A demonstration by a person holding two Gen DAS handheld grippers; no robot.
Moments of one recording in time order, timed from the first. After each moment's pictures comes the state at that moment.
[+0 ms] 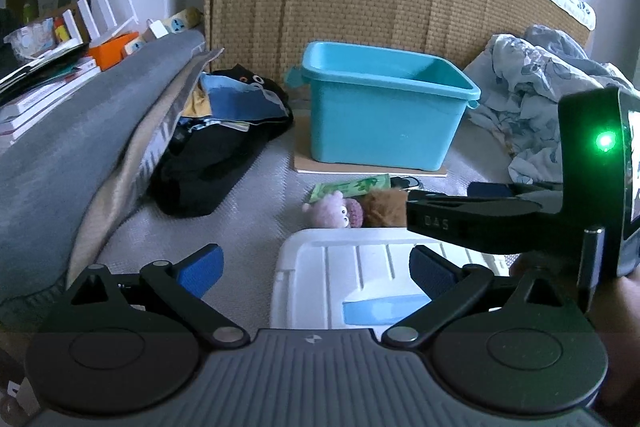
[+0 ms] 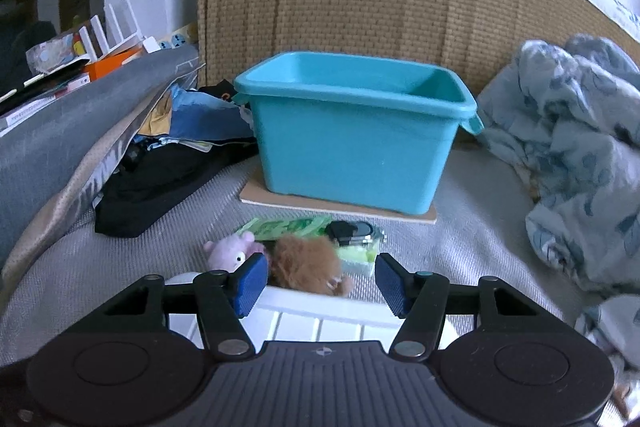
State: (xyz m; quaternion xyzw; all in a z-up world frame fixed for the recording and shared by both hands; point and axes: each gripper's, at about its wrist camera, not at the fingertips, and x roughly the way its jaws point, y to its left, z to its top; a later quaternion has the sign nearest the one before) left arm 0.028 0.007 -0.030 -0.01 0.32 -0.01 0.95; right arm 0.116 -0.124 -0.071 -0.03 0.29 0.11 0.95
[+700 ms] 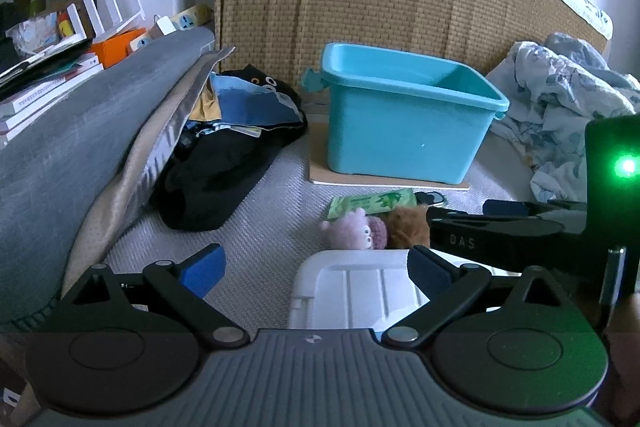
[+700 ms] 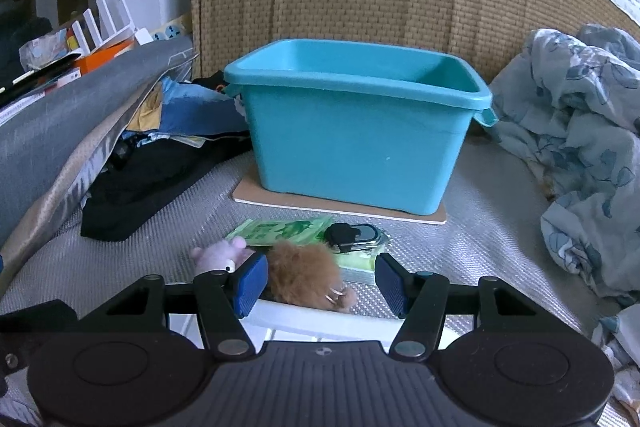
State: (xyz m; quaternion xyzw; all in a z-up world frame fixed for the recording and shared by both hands) left arm 0.057 0.026 -0.039 -0.03 0.31 0.01 0.95; right arm 0.144 -0.122 -0.085 -0.03 0.30 0.11 0.95
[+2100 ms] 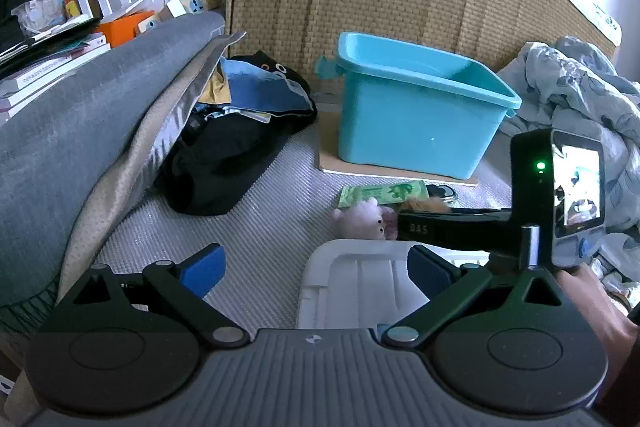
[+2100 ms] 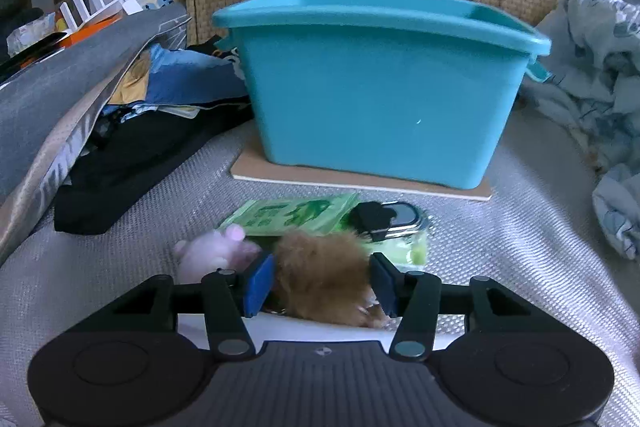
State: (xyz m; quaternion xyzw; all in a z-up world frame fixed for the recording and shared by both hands) left arm 0.058 0.038 -0.047 -0.05 0.32 0.01 0.95; right arm 0.194 -0.107 -0.126 -0.01 0.35 0.12 0.93
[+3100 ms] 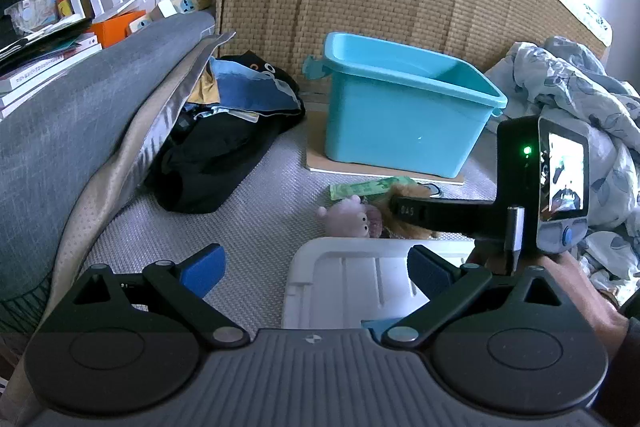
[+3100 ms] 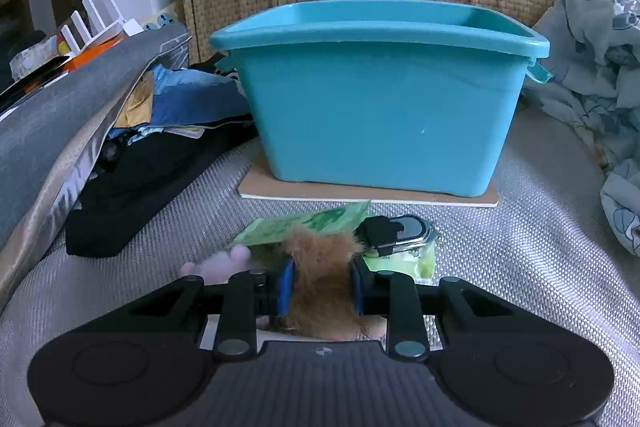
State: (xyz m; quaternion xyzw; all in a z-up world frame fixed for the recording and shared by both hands) left arm 0.052 0.033 -0.042 -0.05 0.32 -0.01 0.94; right arm 0.195 -0.113 -0.119 0.02 0.33 0.13 0.93
